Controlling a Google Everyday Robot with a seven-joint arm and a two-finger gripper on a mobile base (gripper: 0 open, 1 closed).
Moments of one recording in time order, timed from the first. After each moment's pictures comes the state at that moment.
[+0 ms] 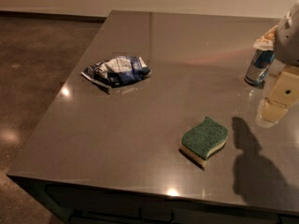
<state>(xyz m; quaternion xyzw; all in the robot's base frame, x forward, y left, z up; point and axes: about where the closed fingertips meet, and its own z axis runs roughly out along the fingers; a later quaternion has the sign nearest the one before) 0.438 -0.217 0.976 -0.60 0.78 -0.03 0.16</state>
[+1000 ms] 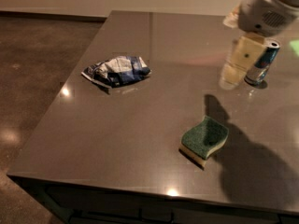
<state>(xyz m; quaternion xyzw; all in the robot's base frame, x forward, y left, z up) 0.514 -0.171 0.992 -0.62 0.76 0.00 0.20</state>
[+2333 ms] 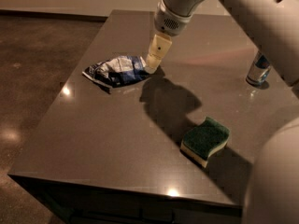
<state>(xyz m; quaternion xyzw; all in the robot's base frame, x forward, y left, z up) 0.662 -0.030 0.927 -0.63 0.74 0.04 0.23</state>
